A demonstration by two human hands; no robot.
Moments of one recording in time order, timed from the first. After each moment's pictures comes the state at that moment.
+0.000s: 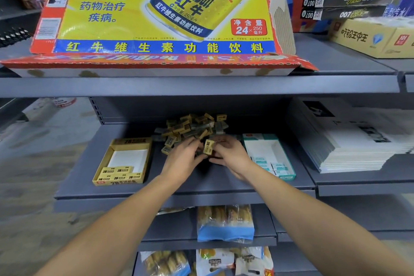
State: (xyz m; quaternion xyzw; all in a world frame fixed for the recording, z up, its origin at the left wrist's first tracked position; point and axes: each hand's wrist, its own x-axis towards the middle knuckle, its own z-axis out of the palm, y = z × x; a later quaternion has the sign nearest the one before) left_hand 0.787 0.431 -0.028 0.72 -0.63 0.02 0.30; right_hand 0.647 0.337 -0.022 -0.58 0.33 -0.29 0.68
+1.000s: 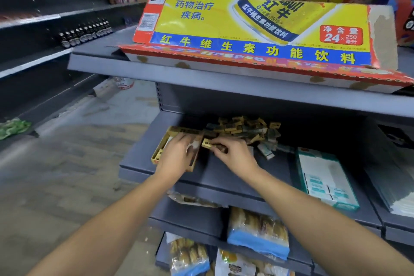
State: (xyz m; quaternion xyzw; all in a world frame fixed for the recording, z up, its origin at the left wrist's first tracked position) left_hand 0.872 0.537 -0.021 0.82 -0.45 0.09 0.34; right_hand 0.746 0.386 -0.022 -0.92 0.12 -0.28 0.25
